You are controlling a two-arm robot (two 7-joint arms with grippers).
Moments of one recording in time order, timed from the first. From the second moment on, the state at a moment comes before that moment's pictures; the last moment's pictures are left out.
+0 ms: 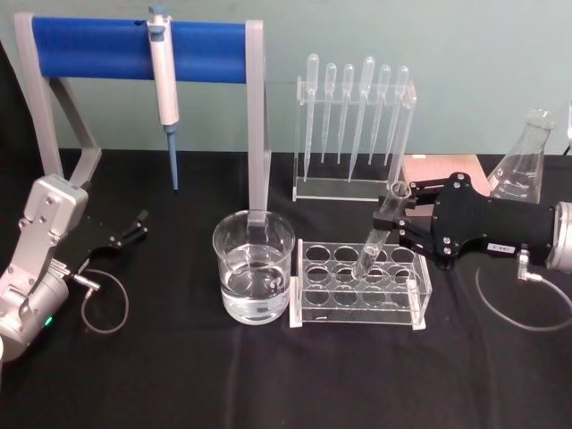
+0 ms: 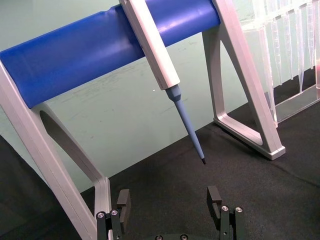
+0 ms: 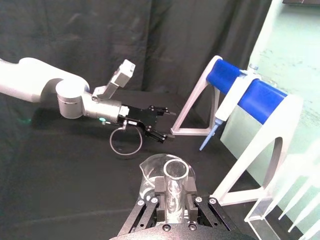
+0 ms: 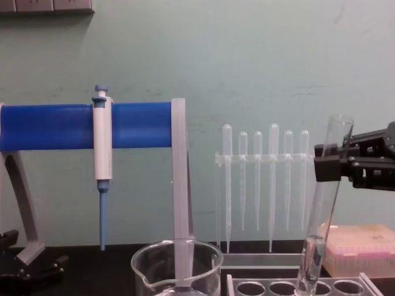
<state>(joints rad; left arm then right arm) -0.20 0.60 0.45 -1.41 -0.25 -0.12 0.03 0.41 0.86 -0.52 -1.68 0.63 -0.05 0.81</state>
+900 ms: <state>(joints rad) -0.20 0.60 0.45 -1.41 -0.25 -0.12 0.03 0.43 0.76 -0.54 -1.56 0.57 -0.07 0.85</state>
